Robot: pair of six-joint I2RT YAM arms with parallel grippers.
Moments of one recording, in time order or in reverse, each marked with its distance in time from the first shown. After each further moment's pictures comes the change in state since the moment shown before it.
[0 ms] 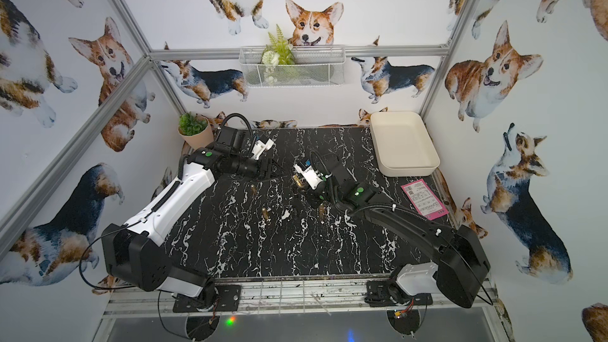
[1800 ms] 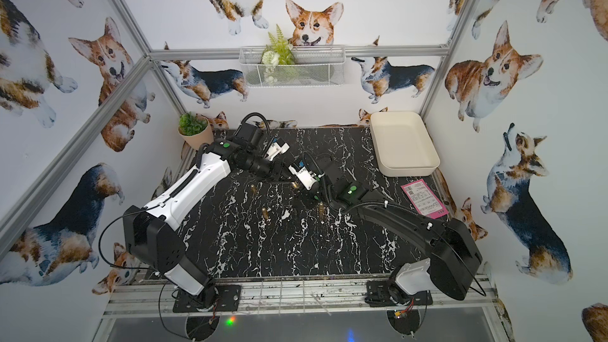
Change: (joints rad) left arm -0.090 0.150 0.156 -0.170 -0.013 0.076; right arm 0.027 0.050 0.031 -0.002 0.024 -0.013
